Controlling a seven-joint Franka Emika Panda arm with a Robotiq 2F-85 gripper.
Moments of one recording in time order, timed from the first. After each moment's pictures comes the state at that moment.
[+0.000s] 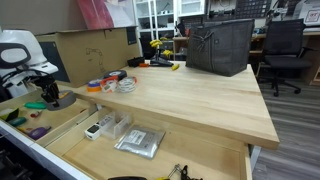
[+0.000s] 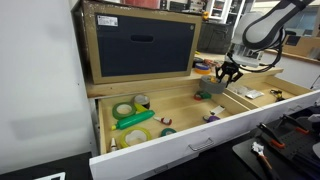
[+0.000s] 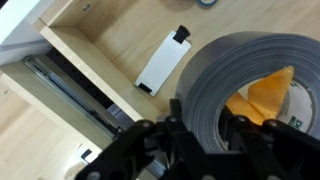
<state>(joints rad) 0.15 0.07 0.04 -2.57 0.03 2.71 0.88</state>
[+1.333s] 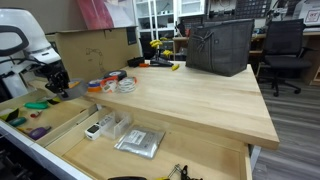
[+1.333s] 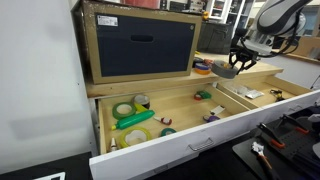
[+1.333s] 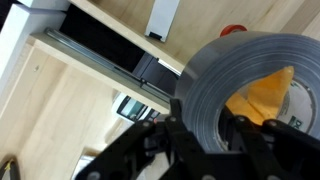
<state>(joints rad) -0.02 -0.11 0.01 -2.61 0.10 2.67 0.89</state>
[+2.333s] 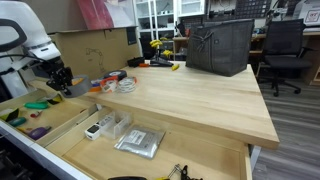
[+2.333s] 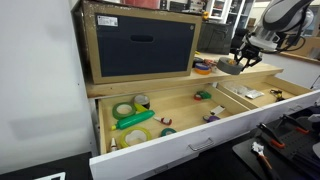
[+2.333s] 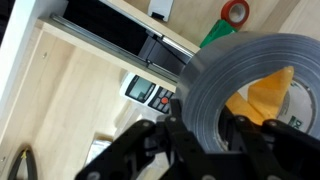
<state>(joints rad) -0.08 -0.16 0.00 -2.61 0.09 2.66 0.89</state>
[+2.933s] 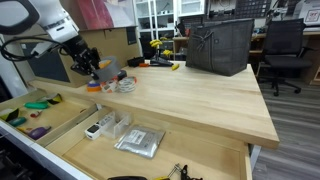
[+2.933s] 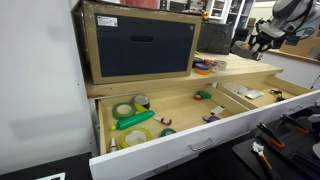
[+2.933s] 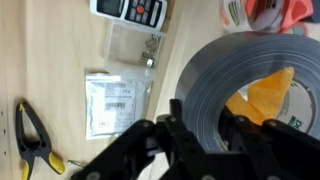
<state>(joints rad) -0.21 -0.13 -0.14 -2.44 0.13 2.70 0.89</state>
